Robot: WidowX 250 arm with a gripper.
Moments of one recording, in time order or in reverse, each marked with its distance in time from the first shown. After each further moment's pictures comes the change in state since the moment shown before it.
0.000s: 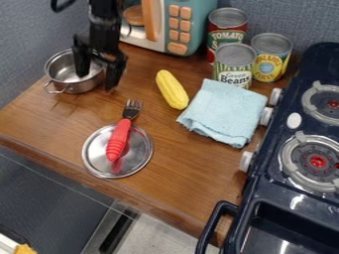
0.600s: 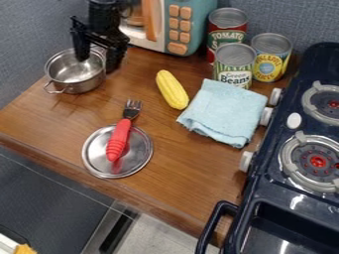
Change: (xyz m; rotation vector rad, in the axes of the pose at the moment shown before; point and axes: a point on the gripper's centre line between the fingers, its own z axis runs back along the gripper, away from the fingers) arm 0.004 0.008 0.031 0.011 -0.056 0.010
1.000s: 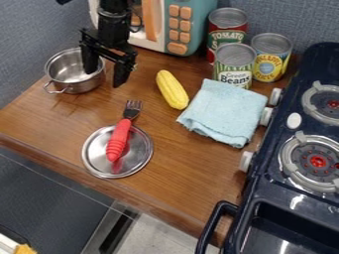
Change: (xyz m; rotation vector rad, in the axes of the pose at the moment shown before) arm -0.011 -0.023 -0.004 -0.005 0.025 -0.044
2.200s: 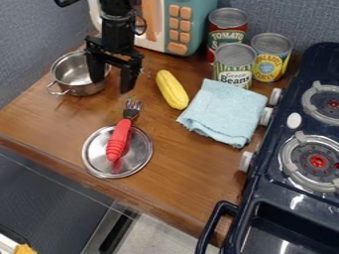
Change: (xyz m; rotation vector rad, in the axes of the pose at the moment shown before) arm -0.006 -0.020 -0.001 -0.095 0.026 0.000
